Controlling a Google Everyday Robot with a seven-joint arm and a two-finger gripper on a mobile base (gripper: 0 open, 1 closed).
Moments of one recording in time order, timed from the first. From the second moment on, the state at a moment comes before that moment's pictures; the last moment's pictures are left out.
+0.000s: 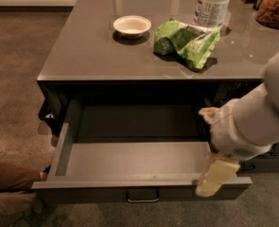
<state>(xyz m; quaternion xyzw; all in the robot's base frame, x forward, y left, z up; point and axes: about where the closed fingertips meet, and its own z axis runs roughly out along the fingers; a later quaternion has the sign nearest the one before) 0.377 -0.152 0.838 -0.62 0.76 0.01 0.19</state>
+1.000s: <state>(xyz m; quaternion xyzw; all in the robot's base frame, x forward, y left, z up) 0.375 -0.134 0.744 -0.62 0.76 0.02 0.20</state>
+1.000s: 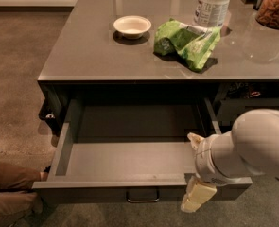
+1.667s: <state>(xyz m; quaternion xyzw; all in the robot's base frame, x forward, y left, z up) 0.407 -0.139 0.701 -0.60 0.77 0.01 0.23</state>
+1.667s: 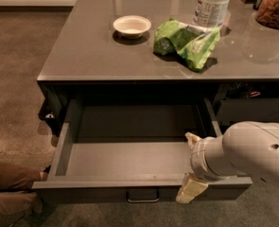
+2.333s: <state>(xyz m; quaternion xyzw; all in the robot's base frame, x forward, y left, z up) 0.415 -0.139 0.671 -0.61 0.76 0.02 0.24</state>
